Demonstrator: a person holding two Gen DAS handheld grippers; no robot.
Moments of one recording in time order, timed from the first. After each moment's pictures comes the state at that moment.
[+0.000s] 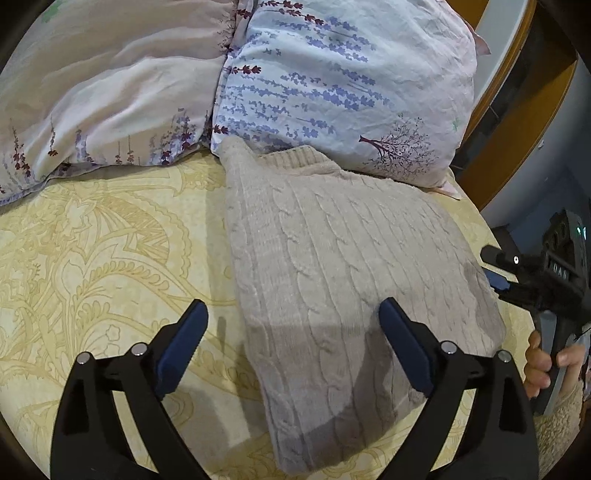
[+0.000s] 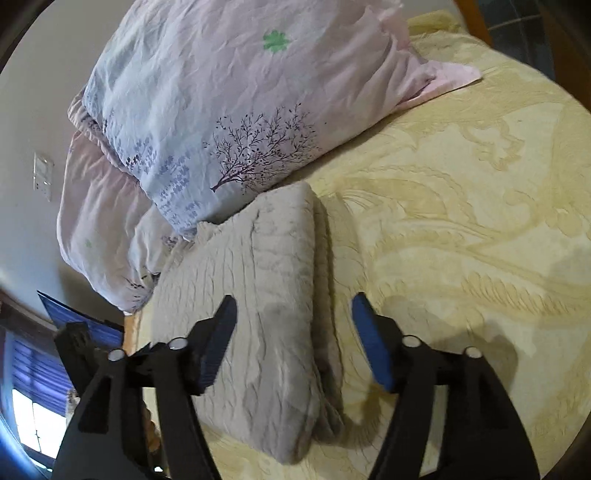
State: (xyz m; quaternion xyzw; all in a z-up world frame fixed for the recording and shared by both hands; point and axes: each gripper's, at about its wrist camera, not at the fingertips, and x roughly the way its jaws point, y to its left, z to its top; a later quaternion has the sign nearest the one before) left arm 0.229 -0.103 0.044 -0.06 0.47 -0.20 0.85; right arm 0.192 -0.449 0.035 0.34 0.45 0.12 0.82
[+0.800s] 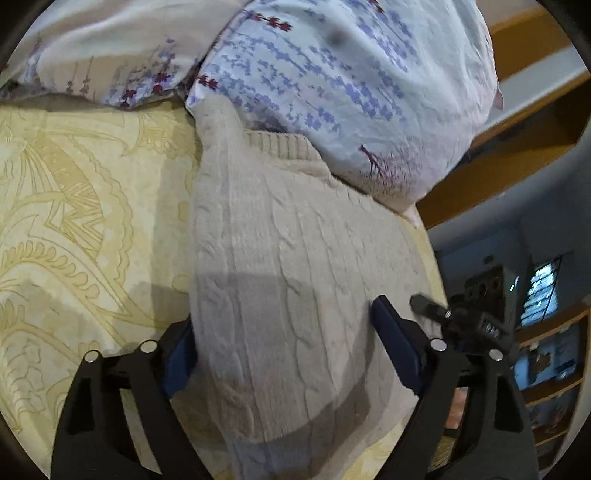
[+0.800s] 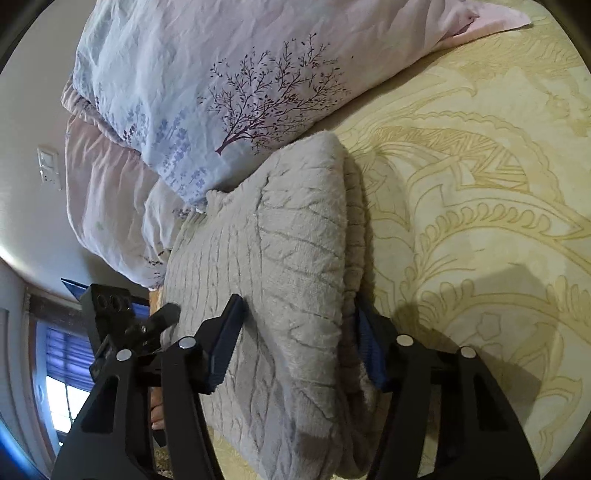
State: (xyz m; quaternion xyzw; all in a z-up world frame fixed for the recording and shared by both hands) left arm 0.275 -0.091 0.013 -0.23 0.52 -0.28 0.77; right arm 0.218 -0.434 0.008 0.36 0.49 0.20 0.77
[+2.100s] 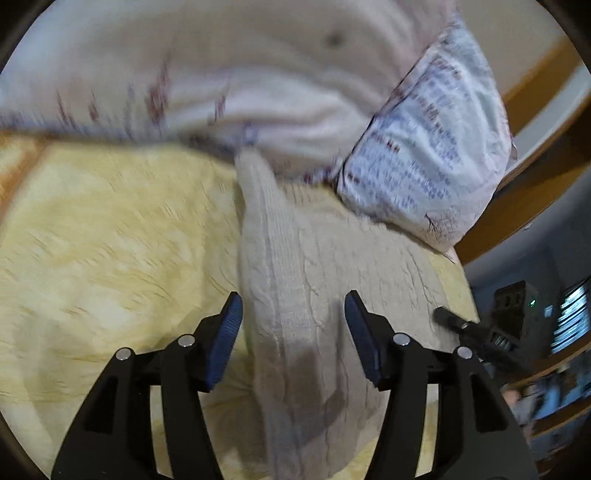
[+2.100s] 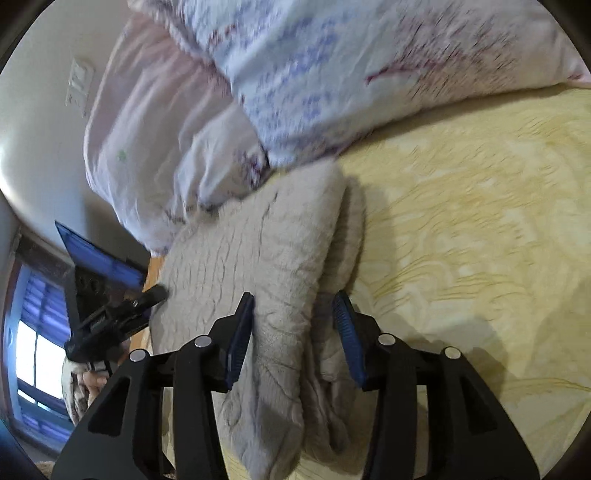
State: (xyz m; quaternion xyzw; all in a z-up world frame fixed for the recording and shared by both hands) left arm 0.219 0.066 0.053 -0.20 0.45 -0.18 0.85; right arm 0.211 -0.310 0.032 0.28 0.45 0.23 0.82
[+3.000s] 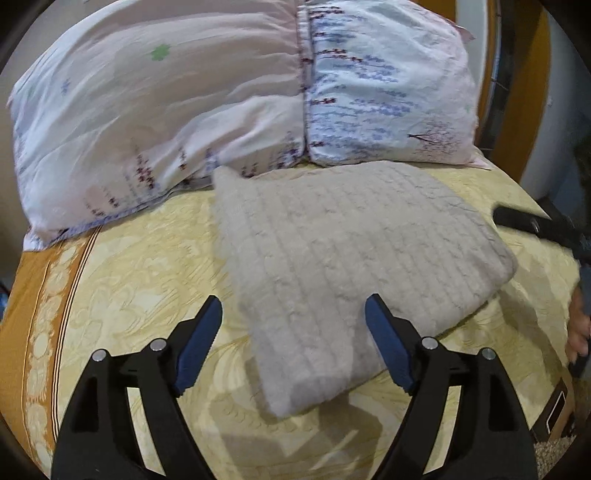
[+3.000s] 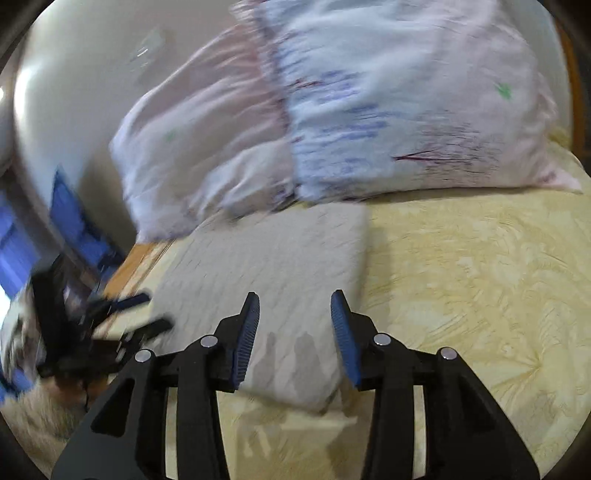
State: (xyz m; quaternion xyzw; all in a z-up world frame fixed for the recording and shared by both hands) left arm 0.136 -0.003 0.063 0.06 0.40 -0.13 0.90; right arm 0.133 -0.274 0.072 0.12 0.36 0.22 0.90
